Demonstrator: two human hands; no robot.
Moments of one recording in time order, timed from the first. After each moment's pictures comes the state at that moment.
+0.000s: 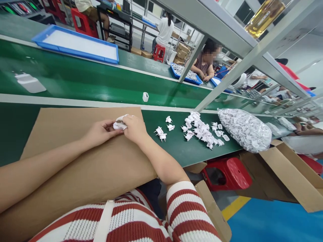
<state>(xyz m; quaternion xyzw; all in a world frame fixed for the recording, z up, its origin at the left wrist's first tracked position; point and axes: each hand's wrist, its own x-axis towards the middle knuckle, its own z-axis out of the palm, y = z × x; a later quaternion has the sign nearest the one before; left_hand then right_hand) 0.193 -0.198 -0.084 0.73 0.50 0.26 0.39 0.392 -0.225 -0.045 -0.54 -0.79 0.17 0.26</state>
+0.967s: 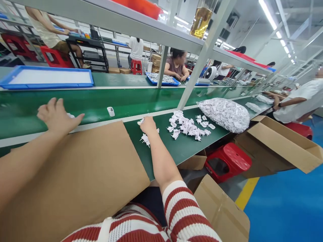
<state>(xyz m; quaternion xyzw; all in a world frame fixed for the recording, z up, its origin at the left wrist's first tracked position) 0.164 -0.049 -0.009 0.80 0.54 0.25 0.07 0.502 -0.179 -0.051 -0.77 -0.49 0.24 0.34</state>
